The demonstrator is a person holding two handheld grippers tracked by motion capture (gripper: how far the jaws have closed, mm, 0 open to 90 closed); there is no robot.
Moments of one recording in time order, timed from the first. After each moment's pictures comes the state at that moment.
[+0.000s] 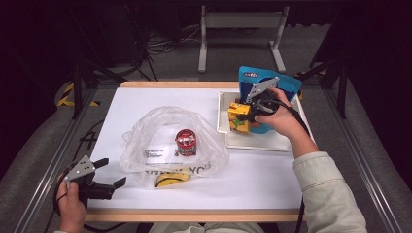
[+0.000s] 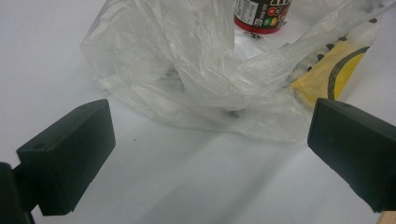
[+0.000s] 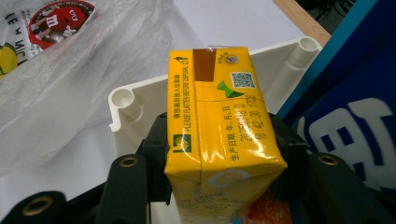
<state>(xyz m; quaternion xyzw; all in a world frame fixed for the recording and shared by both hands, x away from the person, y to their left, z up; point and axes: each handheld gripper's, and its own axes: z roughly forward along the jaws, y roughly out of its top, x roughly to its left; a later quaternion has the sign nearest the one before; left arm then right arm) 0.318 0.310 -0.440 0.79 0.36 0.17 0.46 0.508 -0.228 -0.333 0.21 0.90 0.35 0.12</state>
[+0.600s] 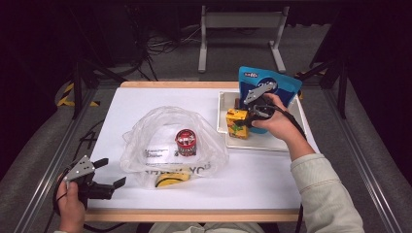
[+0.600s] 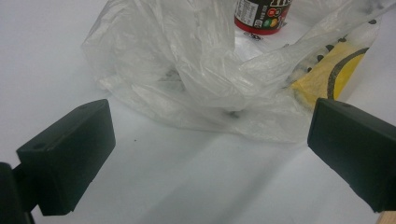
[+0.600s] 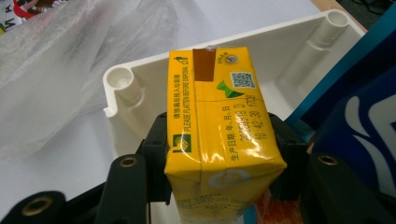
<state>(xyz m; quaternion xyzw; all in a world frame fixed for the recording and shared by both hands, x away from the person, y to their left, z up) 0.318 0.310 -0.439 0.79 0.36 0.17 0.47 0.509 -0.222 -0.352 0.20 0.91 0.34 0.12</state>
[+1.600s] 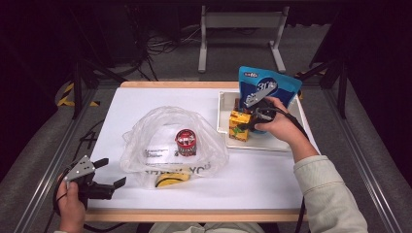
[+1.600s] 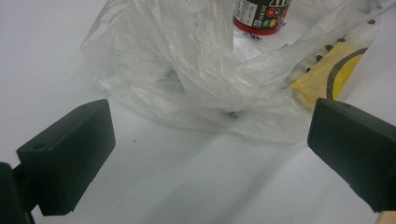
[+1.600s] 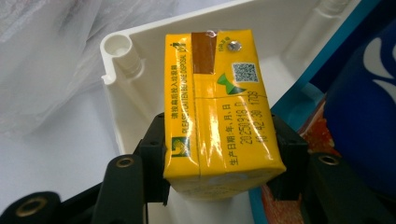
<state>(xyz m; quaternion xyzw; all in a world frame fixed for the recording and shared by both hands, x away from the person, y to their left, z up) 0.318 0.310 -0.439 0.79 0.36 0.17 0.47 0.505 -0.231 -0.359 0.21 0.92 0.32 0.10</state>
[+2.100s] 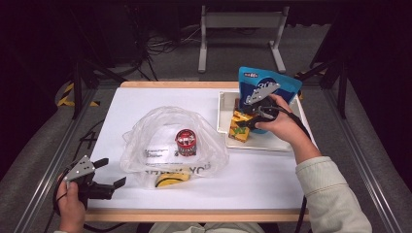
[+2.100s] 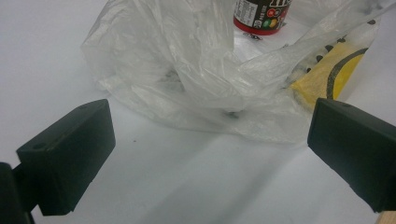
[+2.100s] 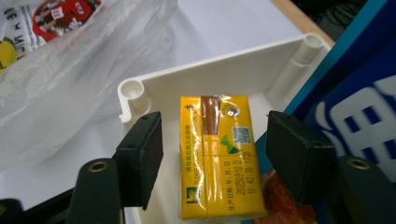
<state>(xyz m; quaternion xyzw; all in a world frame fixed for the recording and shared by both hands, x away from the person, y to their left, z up) 0.318 0.310 -0.439 0.79 0.36 0.17 0.47 0.493 -0.229 -0.339 0.20 0.90 0.36 0.15</state>
